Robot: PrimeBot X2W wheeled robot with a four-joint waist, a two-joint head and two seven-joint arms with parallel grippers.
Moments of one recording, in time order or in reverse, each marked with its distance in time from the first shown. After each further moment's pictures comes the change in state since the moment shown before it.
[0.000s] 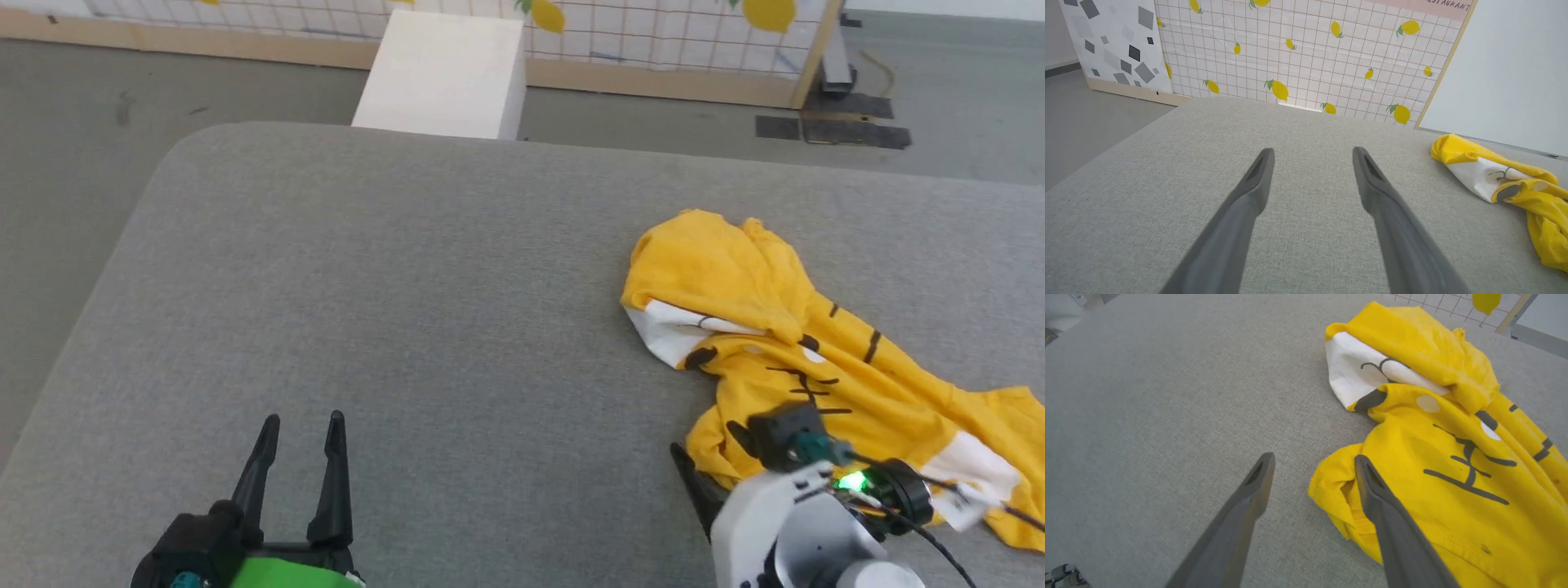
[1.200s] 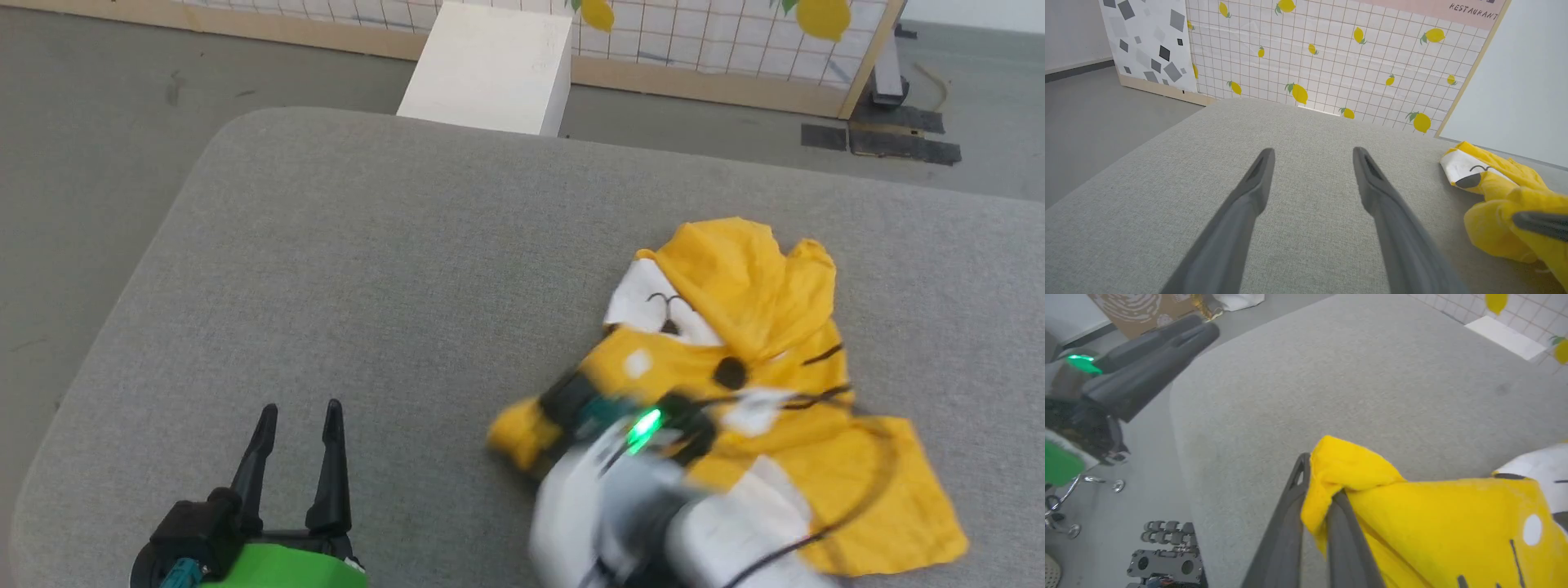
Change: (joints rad) left arm -0.035 -0.001 0.004 0.028 -0.010 0.007 0.000; right arm -0.344 -0.003 0.446 0.178 0.260 0.000 0.056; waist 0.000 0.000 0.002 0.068
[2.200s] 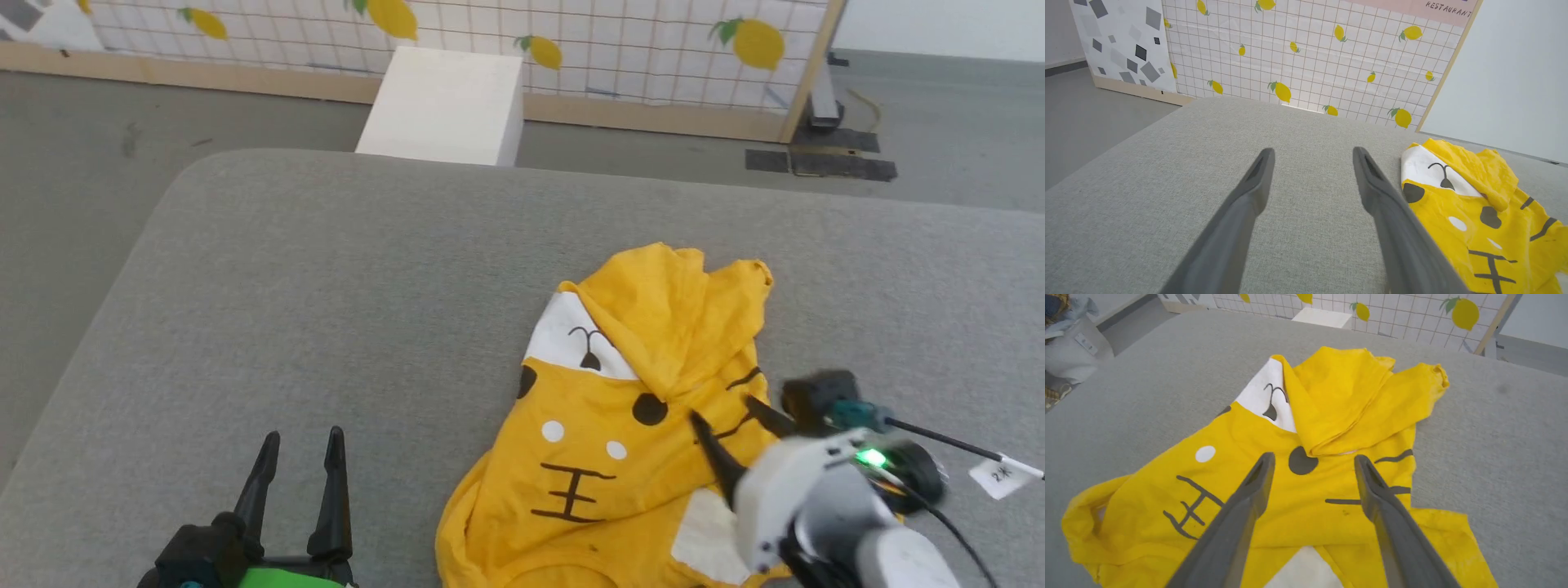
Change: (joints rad) left arm 0.050 -0.001 -0.004 -0.003 0.006 0.005 0.000; right arm 0.252 0.002 -0.486 -0.070 -0.146 0.000 -0.098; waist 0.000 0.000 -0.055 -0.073
